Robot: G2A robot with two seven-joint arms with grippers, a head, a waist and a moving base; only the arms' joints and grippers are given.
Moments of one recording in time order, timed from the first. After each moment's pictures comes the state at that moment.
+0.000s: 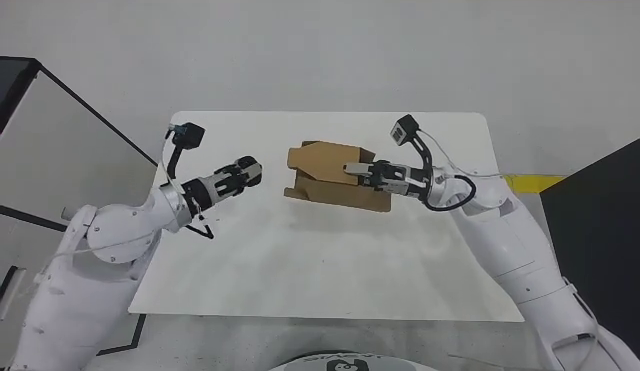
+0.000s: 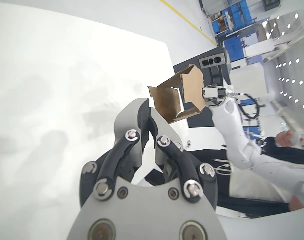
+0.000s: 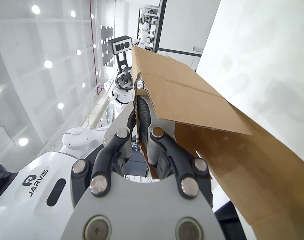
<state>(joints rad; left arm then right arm) 1.56 -0.88 -1.50 -2.08 0.17 0.05 -0.74 -1.16 -1.10 1.12 -1.47 0.50 -0.17 1.05</state>
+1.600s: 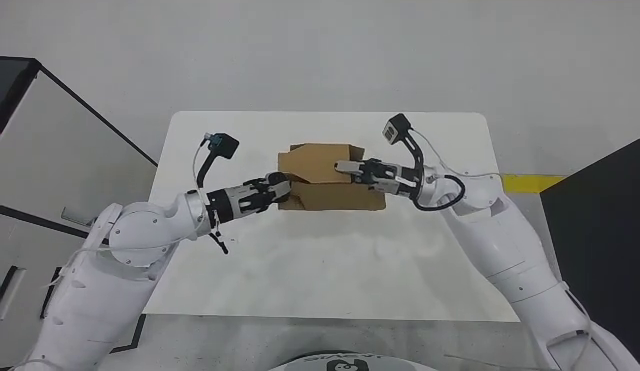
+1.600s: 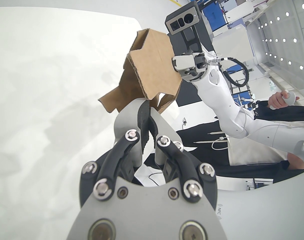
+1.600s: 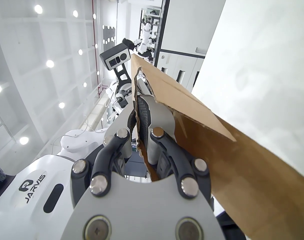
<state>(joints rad) 1.50 -0.90 -1.39 -2.04 0.07 -0.11 -0.83 -1.15 -1.12 1.08 -1.47 0.49 -0.18 0.98</state>
